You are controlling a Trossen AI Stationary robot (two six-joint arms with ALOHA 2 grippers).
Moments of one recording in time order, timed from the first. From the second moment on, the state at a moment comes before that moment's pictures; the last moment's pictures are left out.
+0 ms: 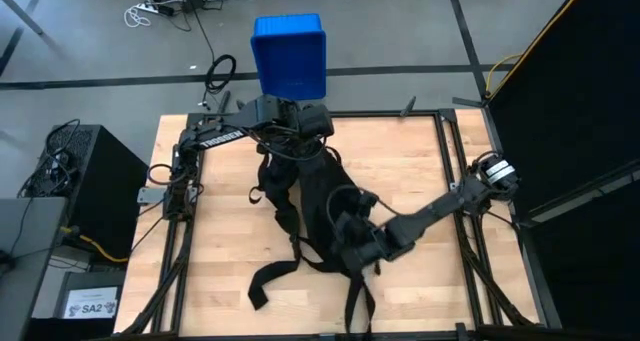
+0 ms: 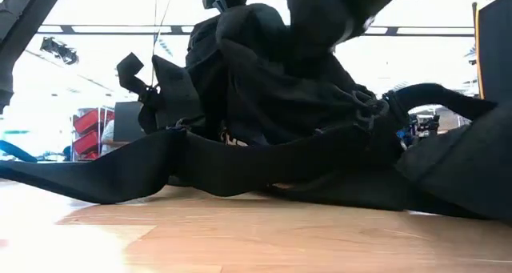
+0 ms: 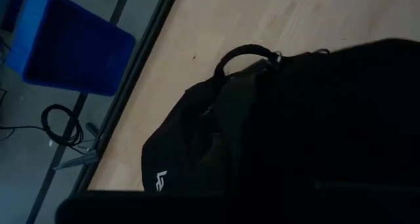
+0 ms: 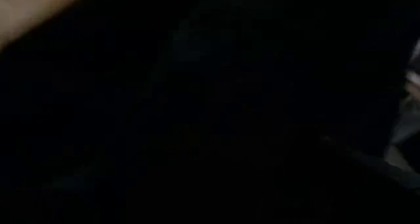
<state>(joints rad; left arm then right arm) 0.14 1.97 2.36 -1.57 -0.36 -0.24 0.45 1.80 1.24 -0.47 1.05 0.47</state>
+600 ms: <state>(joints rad) -0.02 1.97 2.36 -1.57 -0.27 -0.24 0.50 1.78 1.24 -0.48 0.87 0.43</state>
